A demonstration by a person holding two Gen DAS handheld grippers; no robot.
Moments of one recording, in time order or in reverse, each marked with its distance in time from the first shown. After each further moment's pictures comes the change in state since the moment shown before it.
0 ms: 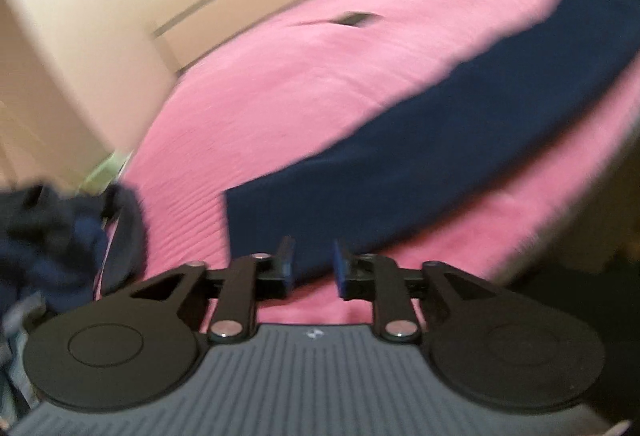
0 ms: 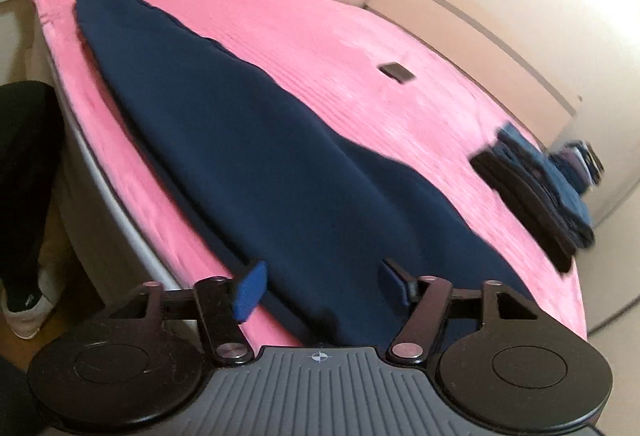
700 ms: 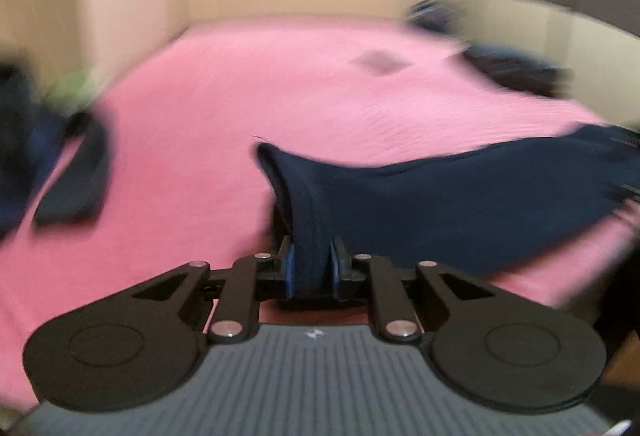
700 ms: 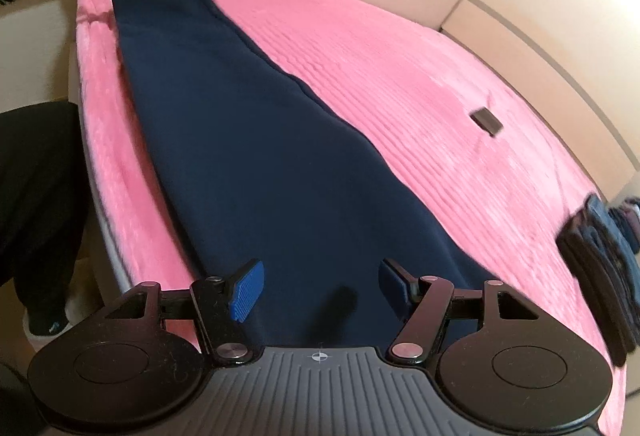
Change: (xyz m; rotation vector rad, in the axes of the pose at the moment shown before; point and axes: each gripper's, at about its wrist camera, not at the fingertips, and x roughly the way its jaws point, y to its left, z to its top) left arm 0.011 0.078 -0.017 -0.233 -0.150 -0.308; right arm 0.081 0.049 0.080 -0.118 -0.023 0.149
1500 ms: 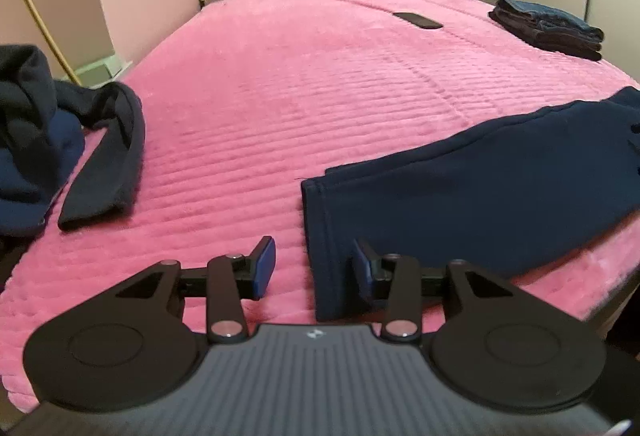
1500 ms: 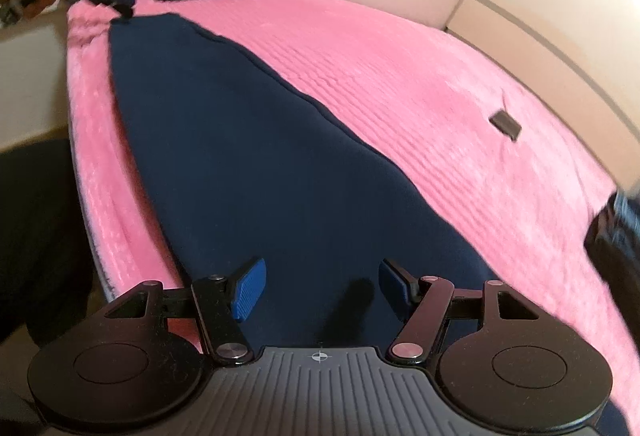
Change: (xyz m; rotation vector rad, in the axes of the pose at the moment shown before) left arm 0.045 0.033 0.009 -0.030 0.184 0.180; right arm 0.028 0.001 0.018 0.121 -0.013 0.035
